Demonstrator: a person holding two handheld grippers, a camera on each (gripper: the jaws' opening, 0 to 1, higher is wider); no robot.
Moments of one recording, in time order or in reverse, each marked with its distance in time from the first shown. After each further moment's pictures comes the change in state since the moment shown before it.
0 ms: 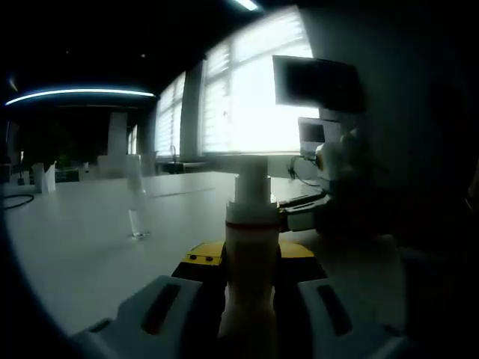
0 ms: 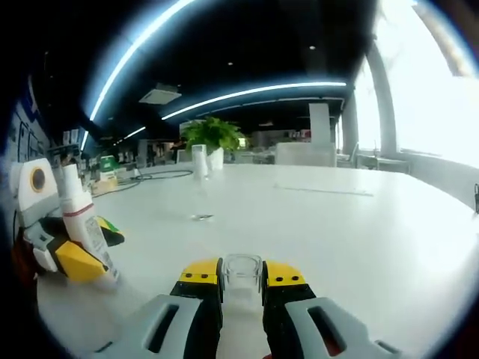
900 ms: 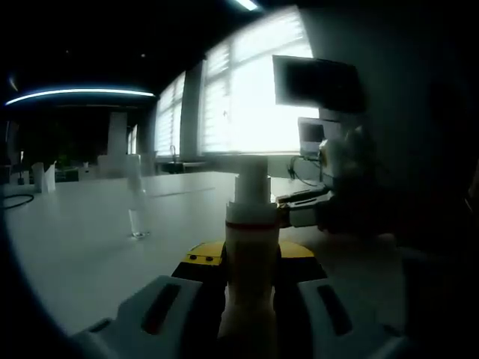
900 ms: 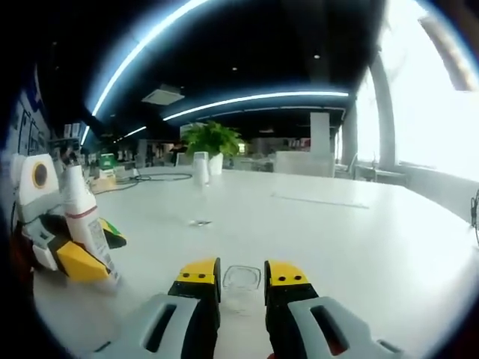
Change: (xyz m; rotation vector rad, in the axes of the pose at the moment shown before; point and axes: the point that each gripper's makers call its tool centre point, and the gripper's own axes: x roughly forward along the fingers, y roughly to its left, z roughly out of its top) left arm 0.001 0.006 -0.002 -0.002 0.001 -0.001; right arm -0.009 0.003 0.015 -0.046 -0.050 -0.020
